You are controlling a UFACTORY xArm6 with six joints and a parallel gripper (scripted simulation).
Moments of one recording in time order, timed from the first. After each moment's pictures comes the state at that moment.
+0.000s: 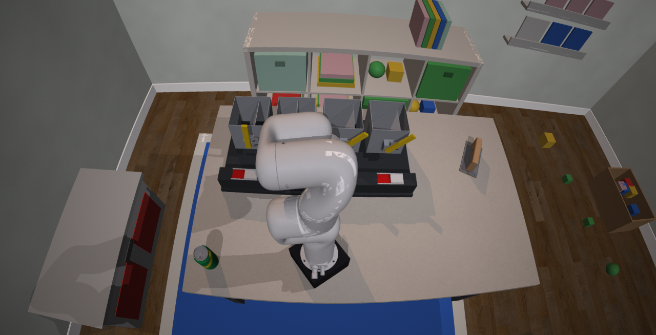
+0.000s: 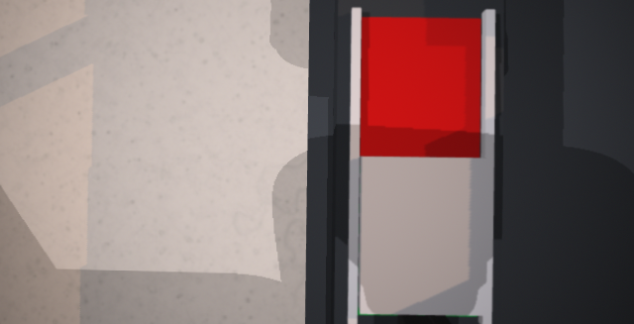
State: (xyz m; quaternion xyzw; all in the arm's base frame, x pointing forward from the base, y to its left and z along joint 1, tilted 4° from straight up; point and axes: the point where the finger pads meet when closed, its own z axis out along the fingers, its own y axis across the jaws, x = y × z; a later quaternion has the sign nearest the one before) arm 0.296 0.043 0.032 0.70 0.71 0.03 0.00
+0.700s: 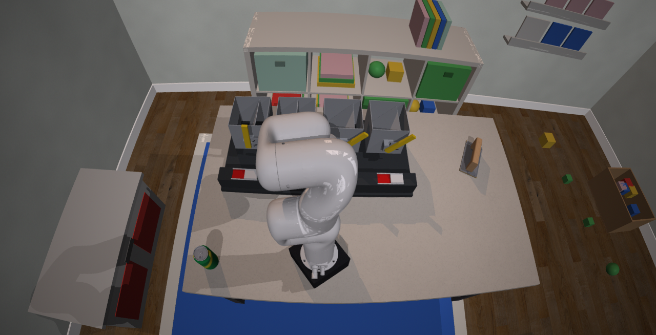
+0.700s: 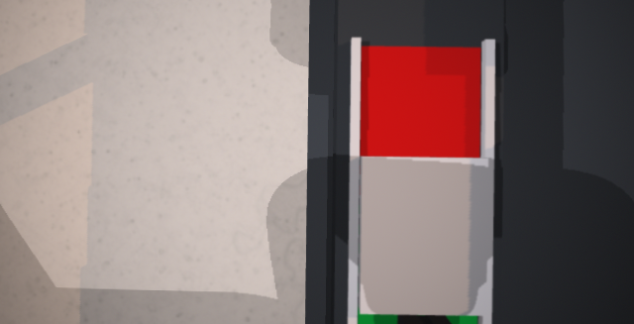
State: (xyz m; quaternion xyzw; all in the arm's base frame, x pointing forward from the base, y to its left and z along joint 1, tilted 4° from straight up) arm 0.295 0.053 0.033 0.70 0.71 0.03 0.00
